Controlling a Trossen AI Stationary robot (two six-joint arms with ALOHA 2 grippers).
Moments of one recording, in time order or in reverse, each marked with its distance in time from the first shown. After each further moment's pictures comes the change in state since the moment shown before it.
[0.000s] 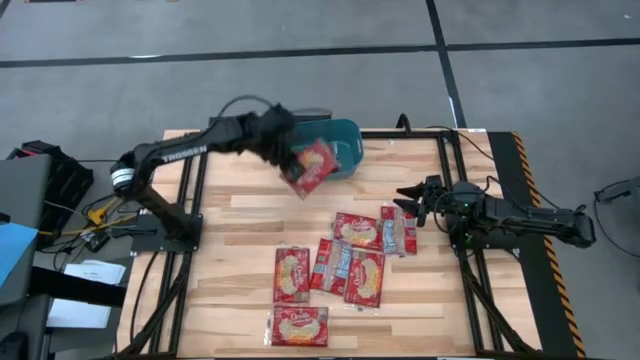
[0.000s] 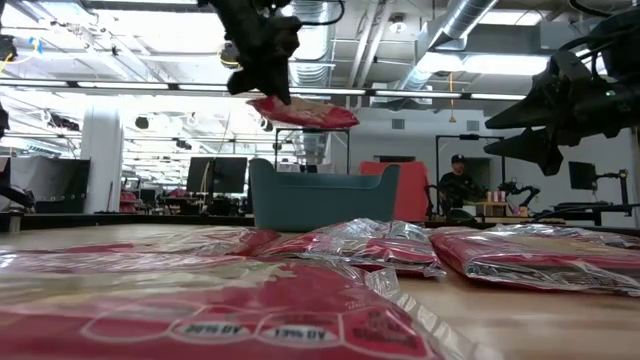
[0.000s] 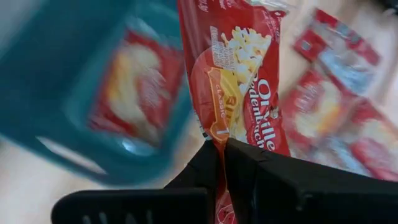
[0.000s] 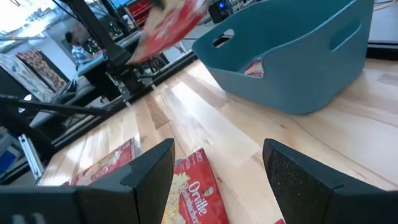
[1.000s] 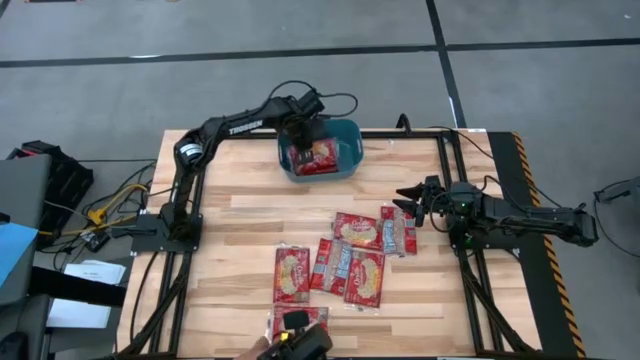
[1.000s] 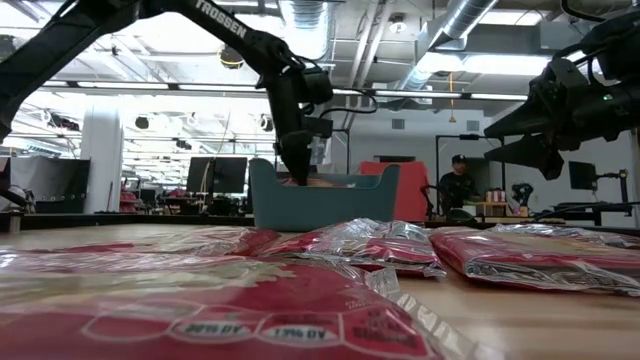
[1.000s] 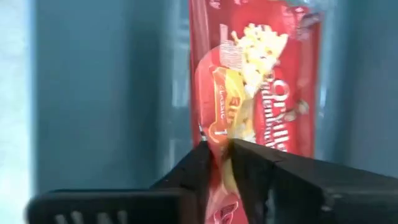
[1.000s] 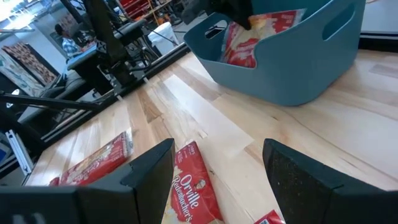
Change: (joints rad) left arm 0.167 0.526 0.323 -0.051 -0.086 0.665; right arm -0.001 0.045 0.000 0.001 0.007 -0.001
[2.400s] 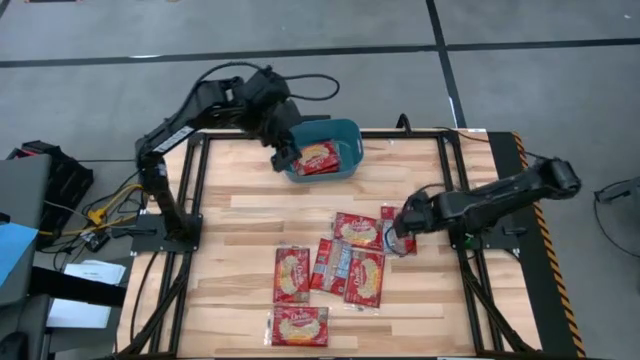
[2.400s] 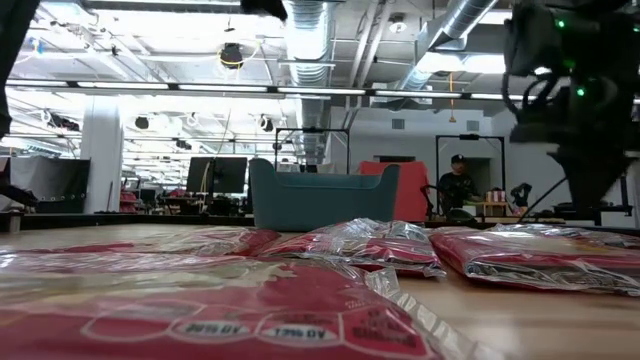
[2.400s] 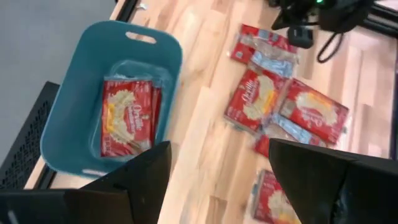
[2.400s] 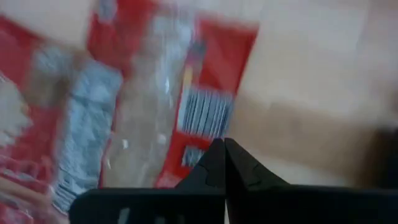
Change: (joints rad) left arm -0.277 -0.364 0.475 -0.556 0.098 -0.498; right arm 0.412 0.999 0.610 -0.941 0.123 0.982
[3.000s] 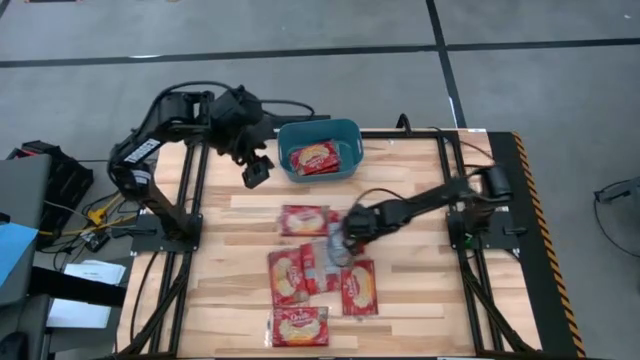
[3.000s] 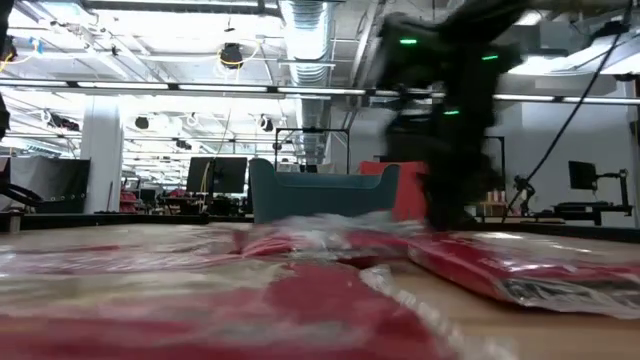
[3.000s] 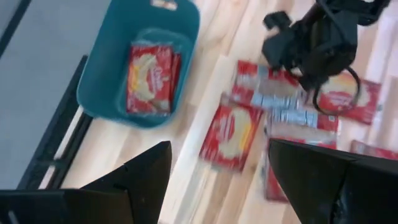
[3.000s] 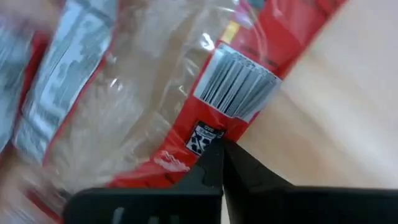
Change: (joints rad) left arm -0.156 -0.129 -0.031 -0.169 -0.217 -0.110; right arm -0.093 0.582 0.431 0.449 -0.081 -0.660
